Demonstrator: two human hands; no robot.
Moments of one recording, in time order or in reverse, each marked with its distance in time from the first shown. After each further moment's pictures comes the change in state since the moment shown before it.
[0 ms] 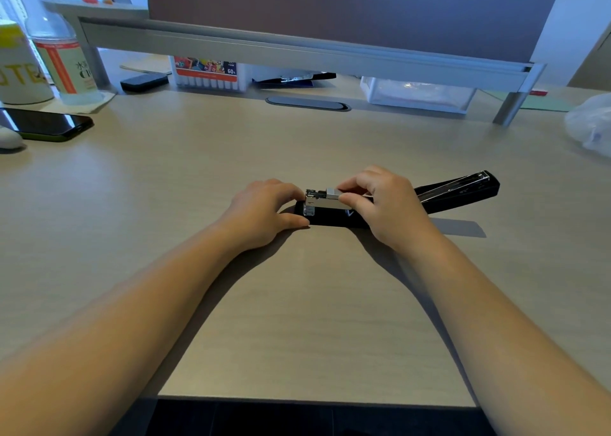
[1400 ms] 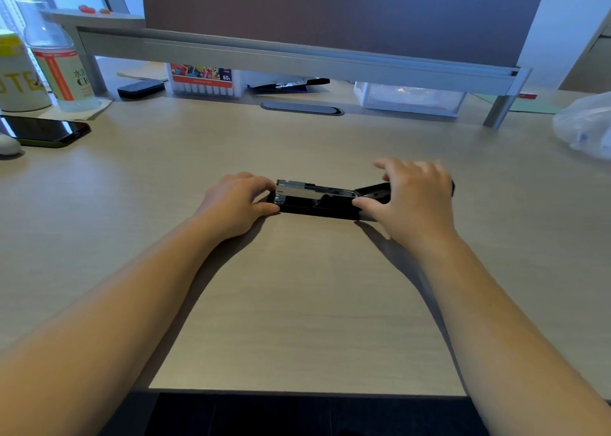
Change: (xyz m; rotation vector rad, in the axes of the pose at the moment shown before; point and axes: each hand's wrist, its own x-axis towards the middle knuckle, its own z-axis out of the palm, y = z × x) left_hand 0.004 -0.014 -0.010 0.078 0.057 -0.111; right_hand -0.012 0.015 -0.019 -0.428 0.127 0.229
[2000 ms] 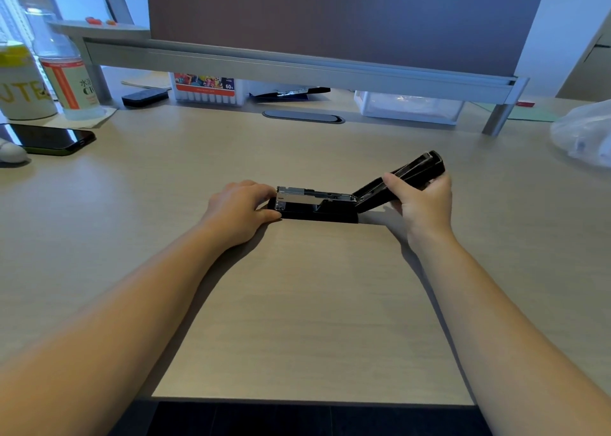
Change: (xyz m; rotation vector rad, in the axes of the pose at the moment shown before) left_hand 0.002 -0.002 0.001 -0.007 0.013 -0.006; right_hand 0.012 -0.001 0.008 1.204 0.238 0.578
